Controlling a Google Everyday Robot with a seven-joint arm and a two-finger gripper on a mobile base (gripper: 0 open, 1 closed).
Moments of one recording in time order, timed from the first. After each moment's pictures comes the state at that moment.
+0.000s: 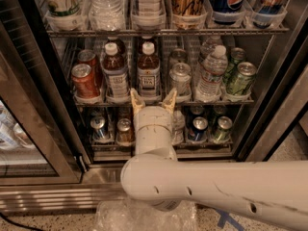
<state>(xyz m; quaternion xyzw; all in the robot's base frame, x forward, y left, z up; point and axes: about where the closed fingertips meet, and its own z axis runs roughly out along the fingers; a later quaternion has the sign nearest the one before) 0.572 -0.003 0.845 0.00 0.71 0.00 0.71</state>
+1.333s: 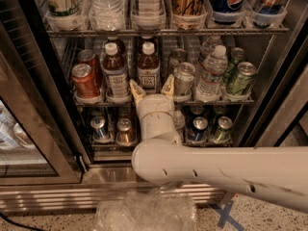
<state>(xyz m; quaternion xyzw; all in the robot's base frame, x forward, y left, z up) 0.611 -0.002 0.854 -0.05 0.69 -0.01 0.73</state>
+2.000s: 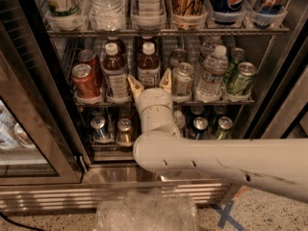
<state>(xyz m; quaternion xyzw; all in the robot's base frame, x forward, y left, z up) 0.632 0.005 0.860 -0.07 0.67 0.00 0.74</state>
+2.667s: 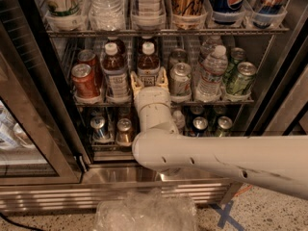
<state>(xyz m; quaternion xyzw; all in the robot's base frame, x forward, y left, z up) 0.638 0.010 0.860 -0.07 0.67 0.00 0.74</state>
